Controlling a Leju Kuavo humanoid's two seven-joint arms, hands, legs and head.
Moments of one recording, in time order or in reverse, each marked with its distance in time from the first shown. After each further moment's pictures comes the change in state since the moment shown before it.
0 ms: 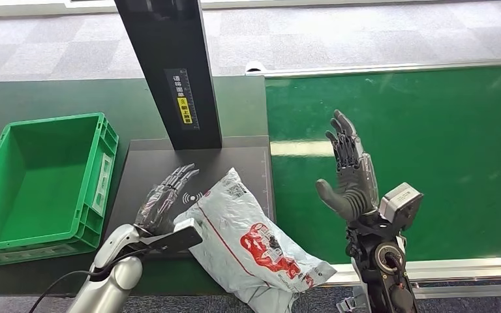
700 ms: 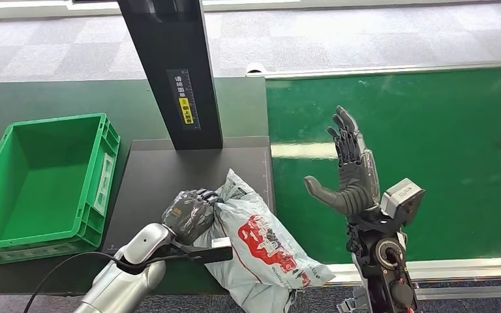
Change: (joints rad) left arm -0.147 0.011 -0.224 0.284 -0.301 0.112 0.128; right arm -0.025 0.001 -0.007 0.022 -0.002 -0.001 -0.011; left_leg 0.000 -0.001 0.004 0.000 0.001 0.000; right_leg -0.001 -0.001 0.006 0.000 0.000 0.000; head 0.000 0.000
